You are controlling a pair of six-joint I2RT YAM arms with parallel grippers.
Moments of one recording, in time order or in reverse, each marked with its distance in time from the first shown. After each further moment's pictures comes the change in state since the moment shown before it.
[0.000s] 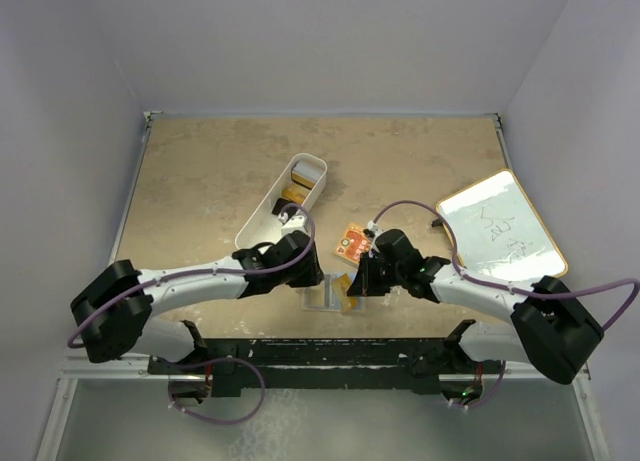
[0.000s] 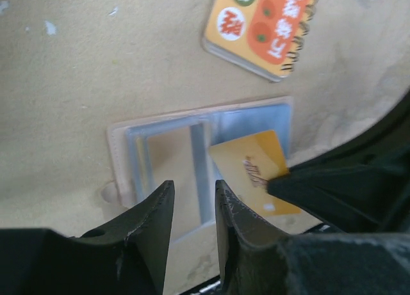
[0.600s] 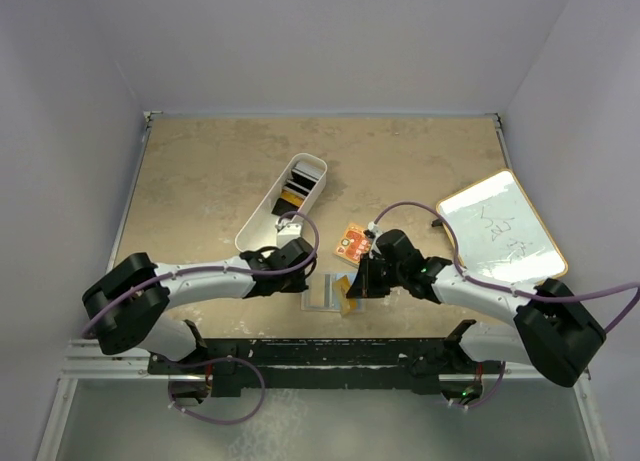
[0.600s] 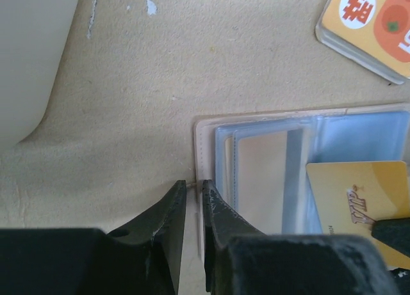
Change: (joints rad) left arm 0.000 0.108 -0.014 -0.092 -0.127 0.053; right arm 0.000 -0.020 0.000 -0.016 -0.034 0.042
